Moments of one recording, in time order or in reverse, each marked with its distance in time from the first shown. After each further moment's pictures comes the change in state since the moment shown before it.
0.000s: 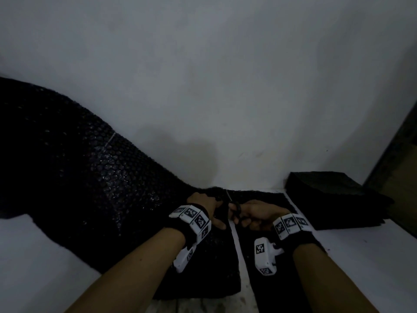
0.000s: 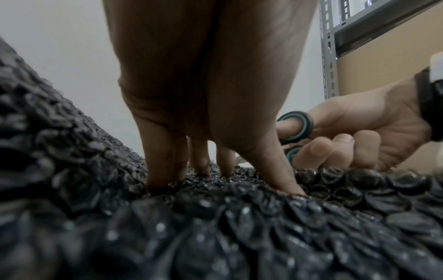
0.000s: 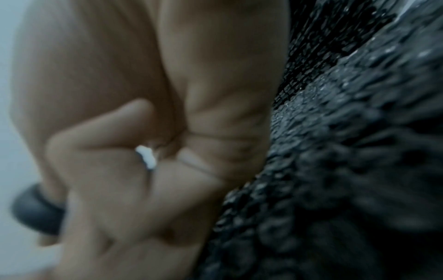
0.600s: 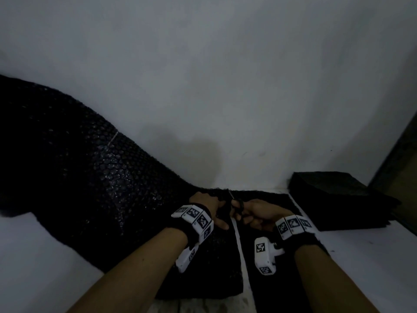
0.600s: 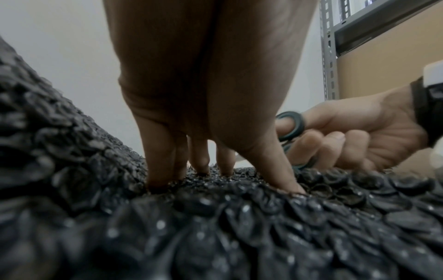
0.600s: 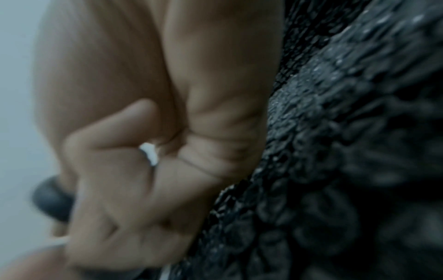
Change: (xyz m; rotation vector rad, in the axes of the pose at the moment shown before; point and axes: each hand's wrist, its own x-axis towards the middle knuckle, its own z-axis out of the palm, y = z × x) left_hand -0.005 -0.001 -0.005 0.013 -0.008 0.036; right_hand 0.008 0.002 0.000 0.129 -0.018 -0.020
